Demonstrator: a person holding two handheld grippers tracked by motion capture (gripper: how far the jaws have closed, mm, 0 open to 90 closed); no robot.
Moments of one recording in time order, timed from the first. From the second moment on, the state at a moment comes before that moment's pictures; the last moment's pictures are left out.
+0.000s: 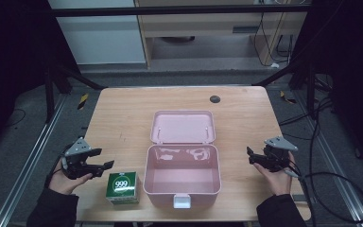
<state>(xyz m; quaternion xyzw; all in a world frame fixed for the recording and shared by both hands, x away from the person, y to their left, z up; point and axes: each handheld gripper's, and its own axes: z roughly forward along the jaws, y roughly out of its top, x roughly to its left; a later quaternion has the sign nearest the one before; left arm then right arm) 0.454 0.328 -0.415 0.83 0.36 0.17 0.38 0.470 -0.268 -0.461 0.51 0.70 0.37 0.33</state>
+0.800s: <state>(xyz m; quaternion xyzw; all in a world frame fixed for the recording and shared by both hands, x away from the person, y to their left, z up) 0.445 0.312 -0.384 0.91 0.22 0.11 0.34 0.470 -0.270 -0.465 0.51 0.72 0.35 0.33</state>
